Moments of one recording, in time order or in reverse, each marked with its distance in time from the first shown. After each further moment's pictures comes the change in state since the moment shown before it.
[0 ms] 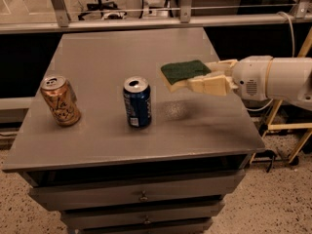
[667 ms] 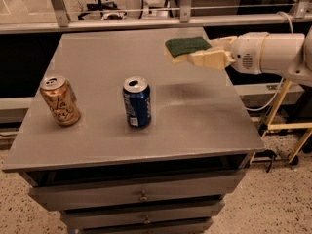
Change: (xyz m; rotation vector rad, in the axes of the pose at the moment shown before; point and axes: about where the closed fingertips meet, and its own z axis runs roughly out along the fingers) arm -0.037 -0.062 0.022 0.052 -0.055 -0.022
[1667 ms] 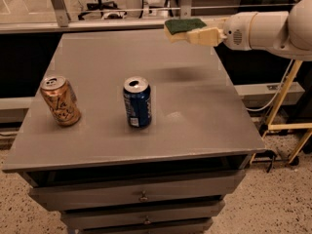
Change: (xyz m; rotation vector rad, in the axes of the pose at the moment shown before) arm -0.030 -0.062 0.039 0.043 -0.013 0.014
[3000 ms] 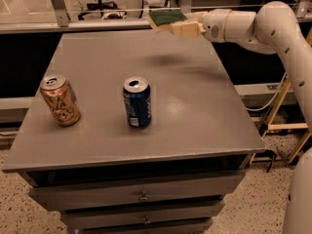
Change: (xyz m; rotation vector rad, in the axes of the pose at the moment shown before) arm -0.013 -0.032 0.087 -0.133 -0.136 -0.052
